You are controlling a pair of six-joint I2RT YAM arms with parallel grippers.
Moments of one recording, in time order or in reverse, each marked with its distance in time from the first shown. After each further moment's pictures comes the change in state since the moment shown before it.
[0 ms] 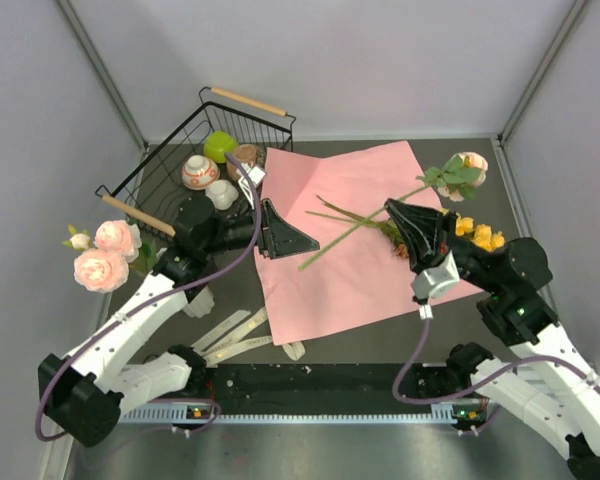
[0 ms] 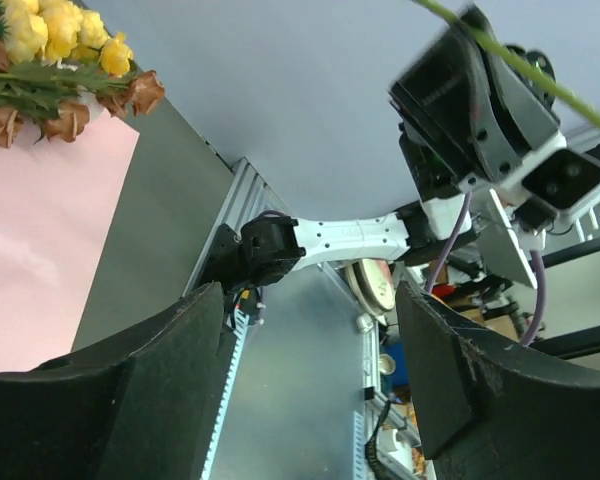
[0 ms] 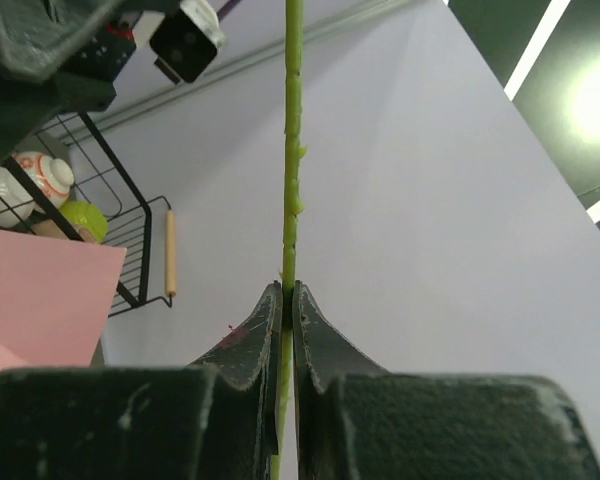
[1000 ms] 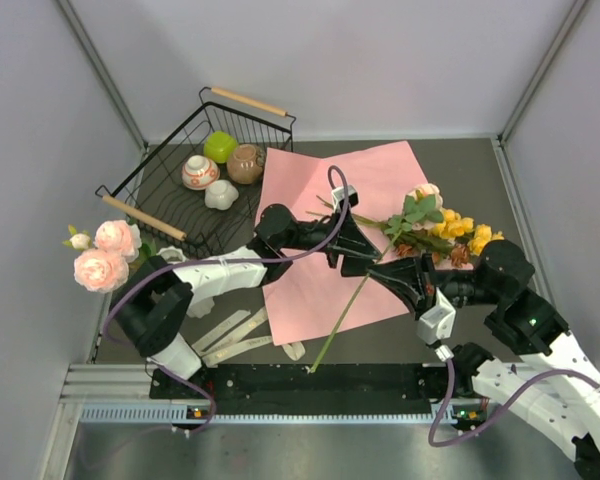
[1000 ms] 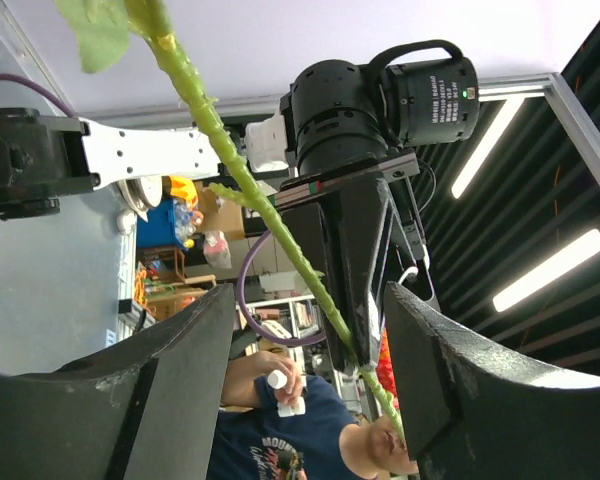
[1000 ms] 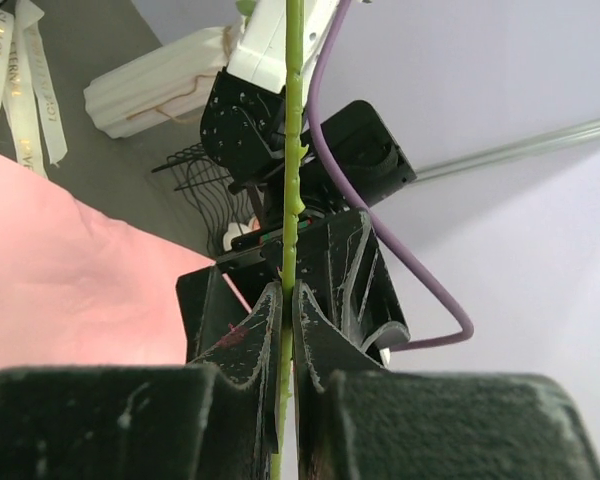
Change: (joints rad) left arm -0.253 0.583 0.050 0.842 0.126 -0.882; right arm 0.066 -0.099 0.003 -0.521 -0.320 -0.130
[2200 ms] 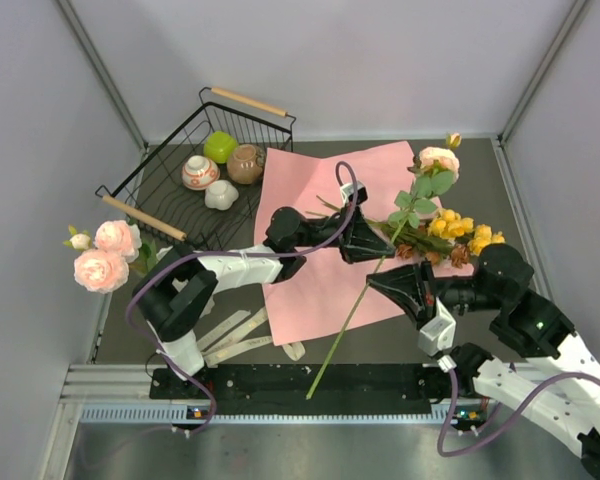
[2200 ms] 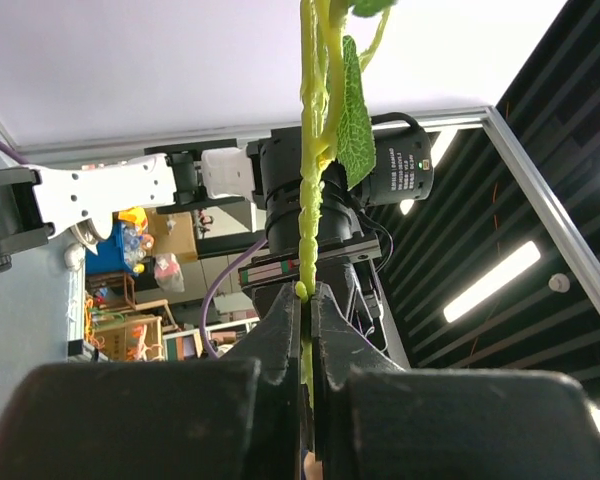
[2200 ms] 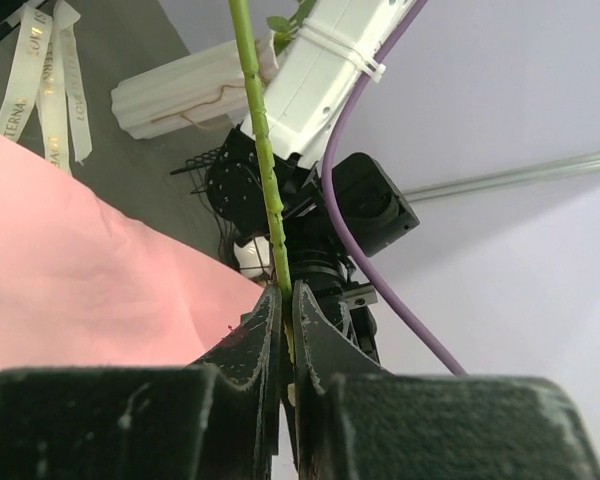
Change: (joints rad) left arm -0.043 0.150 0.065 0.195 -0.098 -0.177; right arm 0.075 -0.010 0.031 -0.118 0.045 -0.082
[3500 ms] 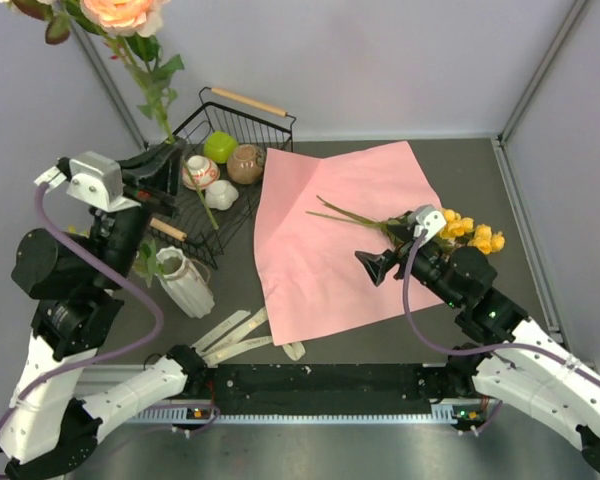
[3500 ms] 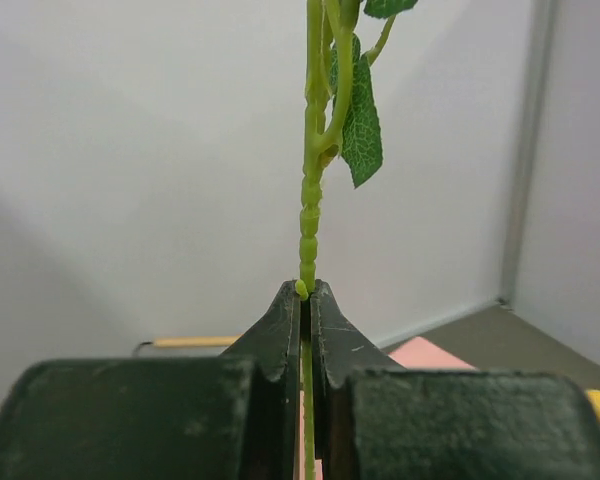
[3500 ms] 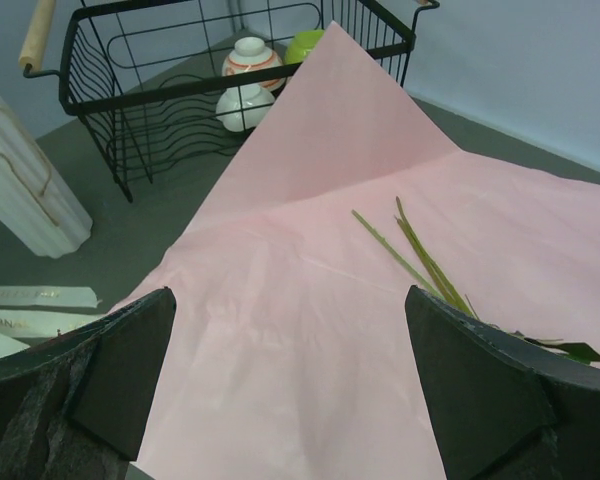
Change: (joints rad) left arm 0.171 -0.958 0.421 -1.399 -1.008 2.140; right arm 0.019 0.072 -0.249 0.446 0.833 1.367
